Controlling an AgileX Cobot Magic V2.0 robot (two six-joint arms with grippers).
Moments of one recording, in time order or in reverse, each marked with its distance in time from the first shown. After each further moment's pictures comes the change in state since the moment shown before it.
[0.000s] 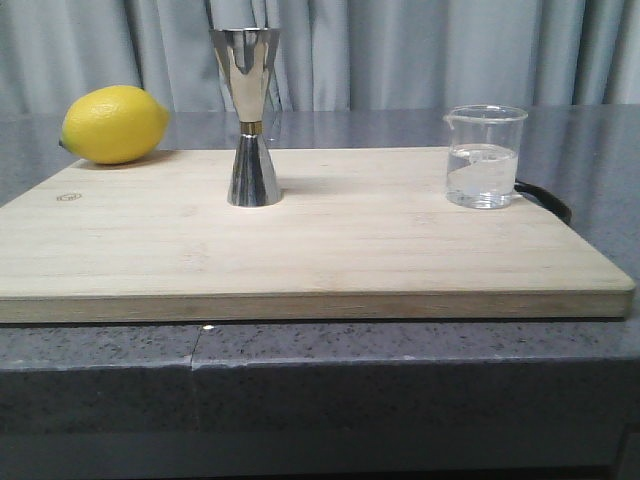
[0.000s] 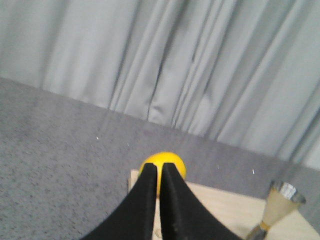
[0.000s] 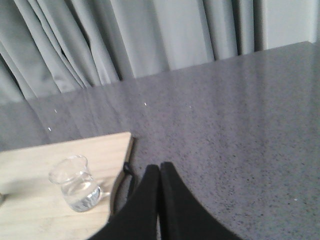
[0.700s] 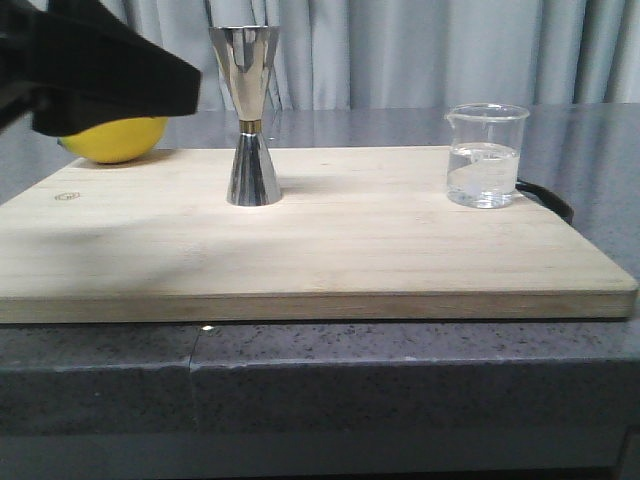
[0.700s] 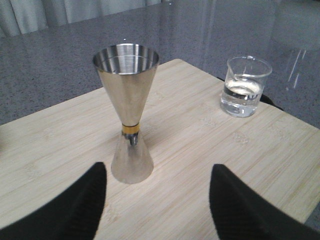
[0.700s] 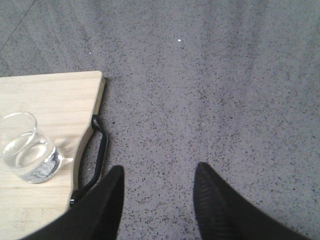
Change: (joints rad) left arm -0.448 0.816 -0.103 0.187 -0.461 0.144; right arm 0.000 0.420 -0.109 0.002 -0.007 -0.090
